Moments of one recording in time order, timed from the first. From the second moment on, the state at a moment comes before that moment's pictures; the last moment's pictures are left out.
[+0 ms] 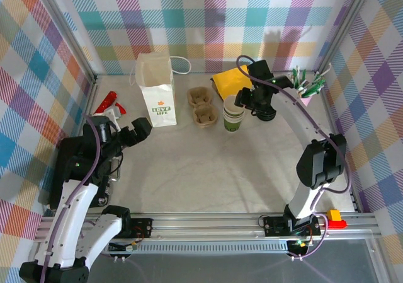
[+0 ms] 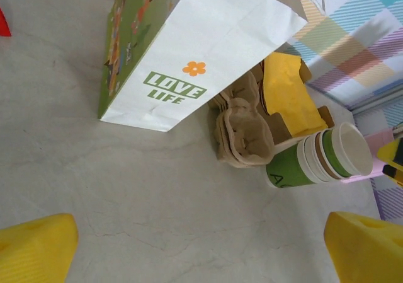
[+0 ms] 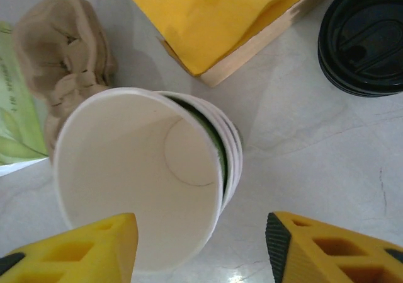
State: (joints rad) left arm -0.16 0.78 0.94 -0.69 0.17 -0.59; right arm 0.36 1.77 1.69 -1.00 -0.01 0.57
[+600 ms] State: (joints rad) left arm -0.16 0.78 0.96 -0.69 0.19 -0.58; right arm 0.36 1.83 1.76 -1.02 0.00 0.57
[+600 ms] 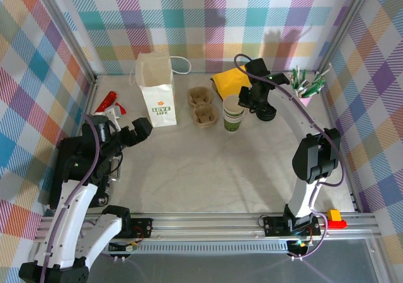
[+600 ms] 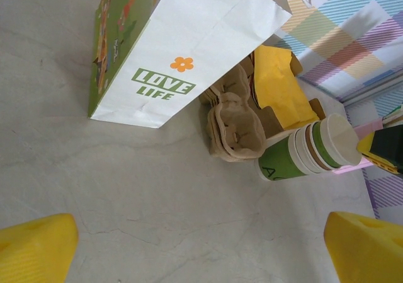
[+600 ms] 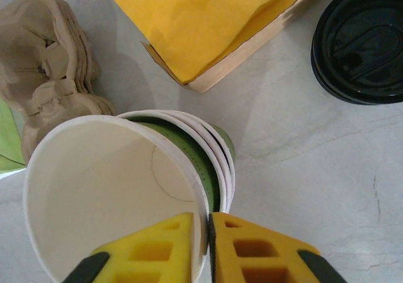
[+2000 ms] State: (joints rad) left arm -0.16 0.75 1.01 -0.76 0.20 -0.58; right arm 0.39 1.81 2.12 -1.31 0.04 0.51
